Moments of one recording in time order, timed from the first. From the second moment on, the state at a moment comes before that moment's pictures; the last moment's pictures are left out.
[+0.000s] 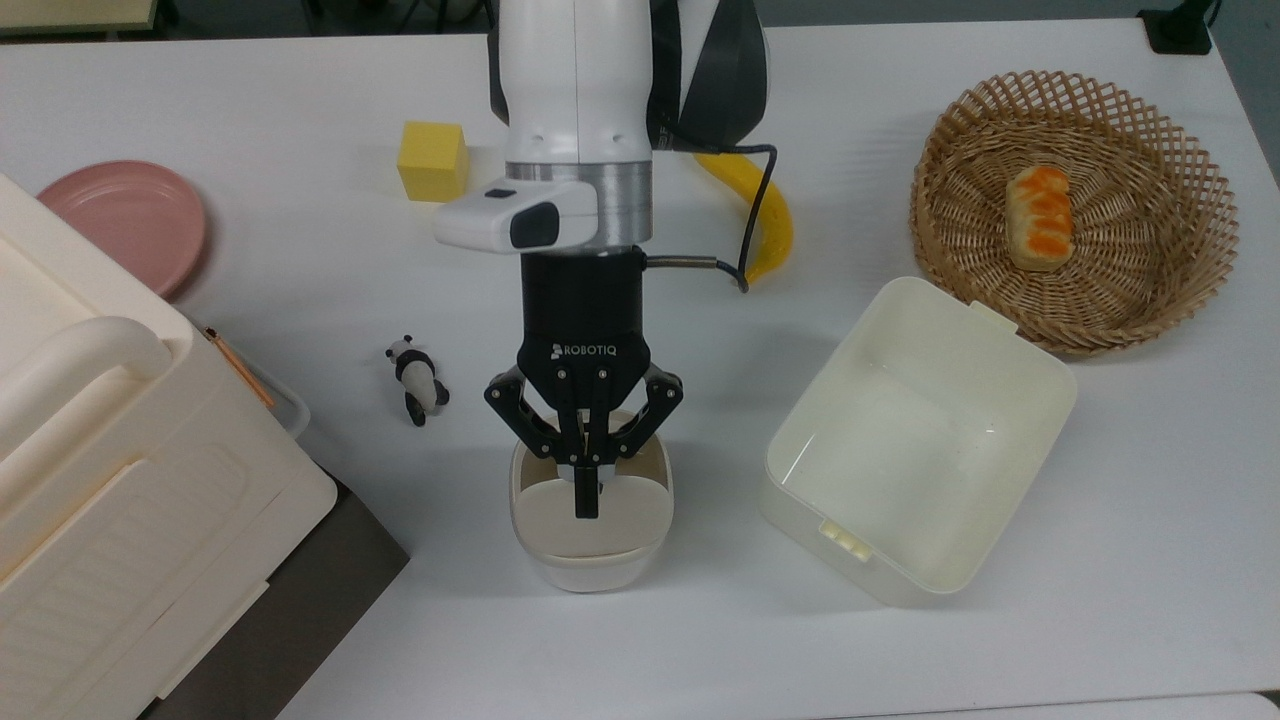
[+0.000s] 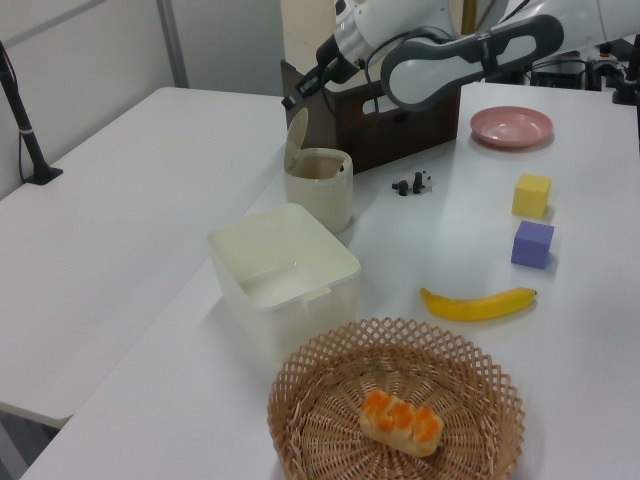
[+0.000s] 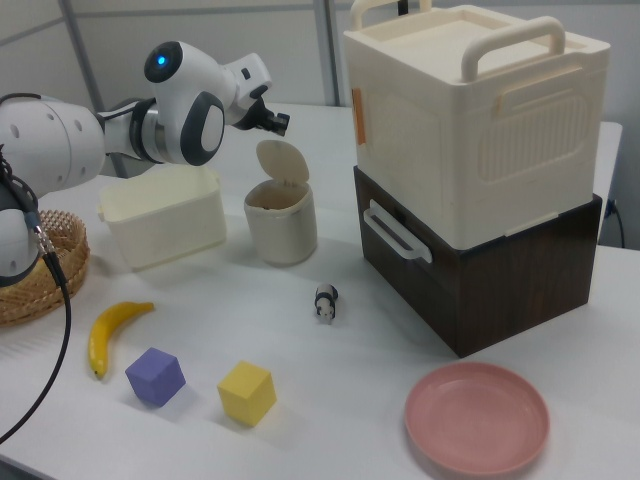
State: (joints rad) arm 0.24 0.58 -0.18 -1.35 0.07 2.80 0.08
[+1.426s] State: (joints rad) arm 0.24 0.54 -0.18 -1.42 0.07 2.39 0.01
